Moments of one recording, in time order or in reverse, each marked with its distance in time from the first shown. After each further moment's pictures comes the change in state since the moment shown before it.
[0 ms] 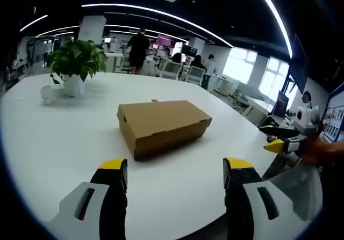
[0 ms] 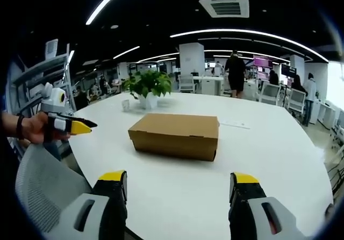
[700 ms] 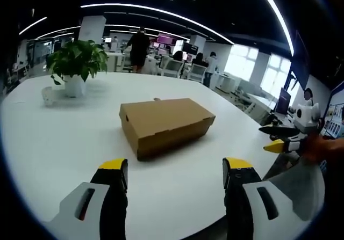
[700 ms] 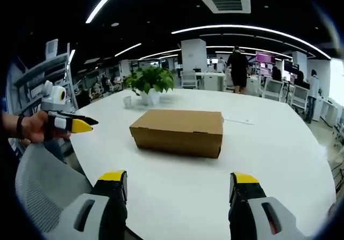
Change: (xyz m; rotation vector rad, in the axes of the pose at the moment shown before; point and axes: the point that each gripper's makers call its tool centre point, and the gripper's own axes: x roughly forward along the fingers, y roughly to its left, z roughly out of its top) left arm 0.003 0.005 0.000 0.014 0.013 0.020; right arm 0.015 0.003 -0.006 0.013 0.032 0.026
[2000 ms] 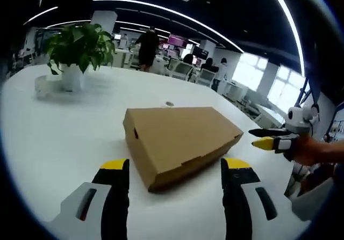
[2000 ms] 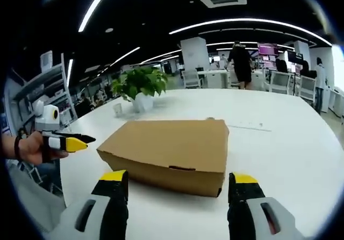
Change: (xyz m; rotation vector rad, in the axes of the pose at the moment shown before) left arm 0.105 0.057 0.022 -0.094 -0.030 0.027; right arm 0.144 -0.065 0.038 0.070 -0.007 0.066
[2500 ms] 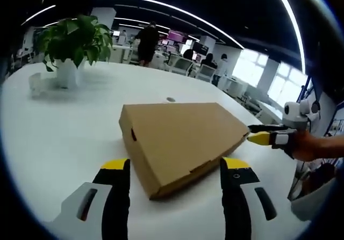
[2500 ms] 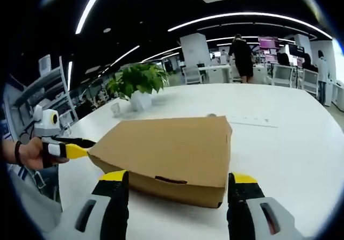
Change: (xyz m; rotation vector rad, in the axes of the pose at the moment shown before) left arm 0.033 0.009 -0.006 0.008 0.039 -0.003; right arm 0.035 -0.011 0.000 0.033 0.019 0.030
